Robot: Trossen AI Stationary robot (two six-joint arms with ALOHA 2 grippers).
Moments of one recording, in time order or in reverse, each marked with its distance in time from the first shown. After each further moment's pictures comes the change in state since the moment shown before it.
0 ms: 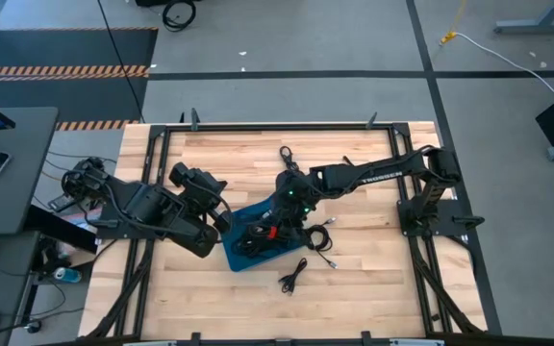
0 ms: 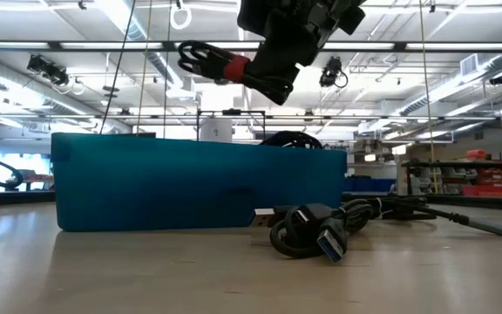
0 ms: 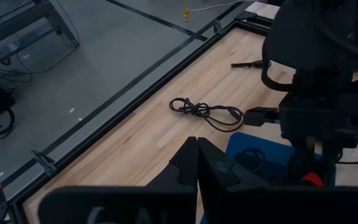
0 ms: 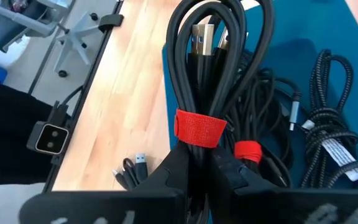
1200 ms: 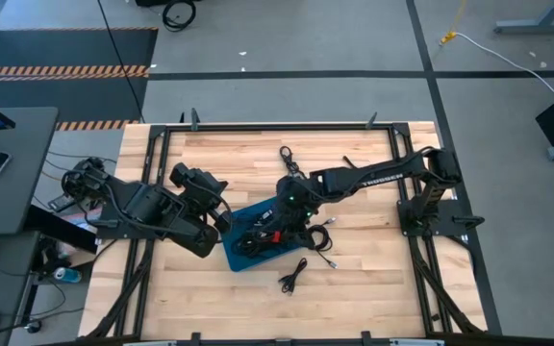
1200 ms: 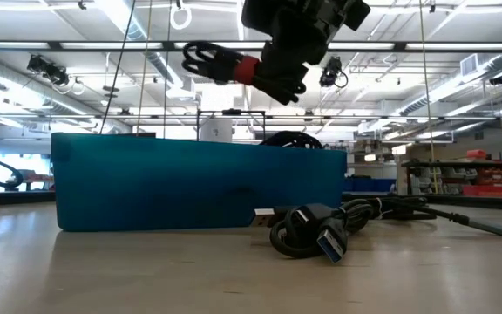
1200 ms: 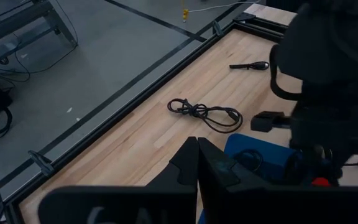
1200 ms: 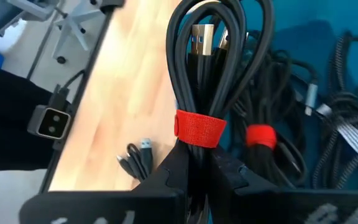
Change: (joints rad) left arm 0.000 0.000 0.000 0.010 0.000 0.000; right arm 0.032 0.000 -0.002 -0.042 0.012 -0.015
